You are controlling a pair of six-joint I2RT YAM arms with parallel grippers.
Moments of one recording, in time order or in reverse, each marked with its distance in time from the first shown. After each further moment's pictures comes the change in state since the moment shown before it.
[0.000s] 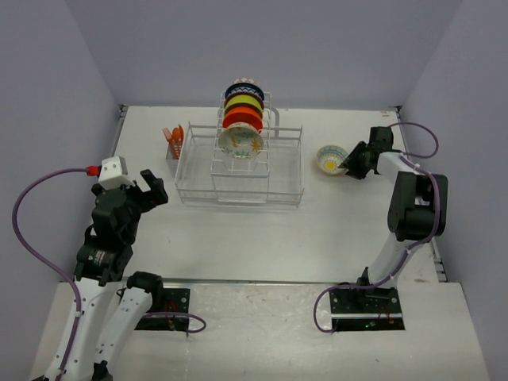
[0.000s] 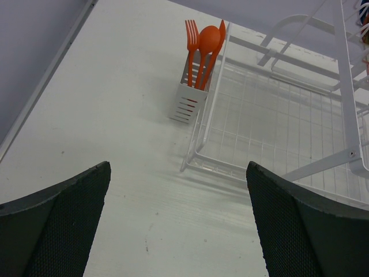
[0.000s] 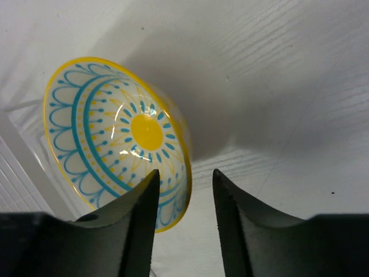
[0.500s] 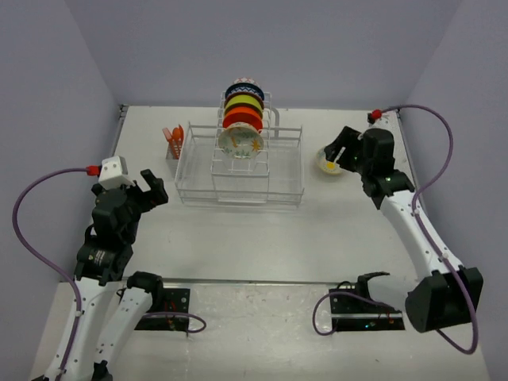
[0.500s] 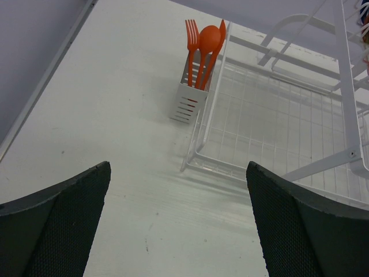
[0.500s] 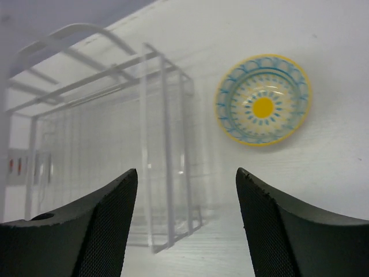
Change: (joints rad) left arm 0.000 0.002 0.000 0.001 0.000 0.000; right arm 0.215 -0.623 -0.197 0.019 0.168 -0.092
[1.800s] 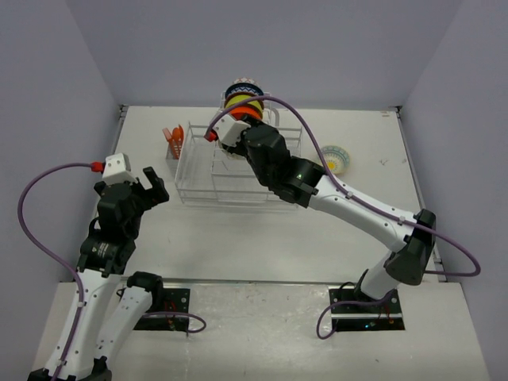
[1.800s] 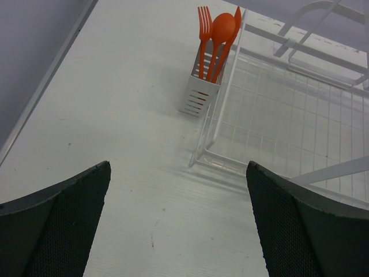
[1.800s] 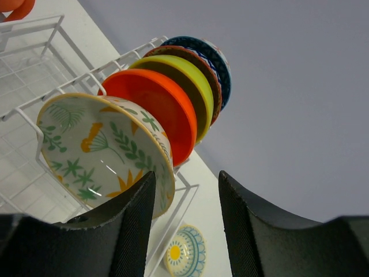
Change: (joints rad) left arm 0.000 0.055 0.000 -0.006 -0.033 -0.004; right arm 0.900 0.354 0.593 0.060 0.646 -1.212
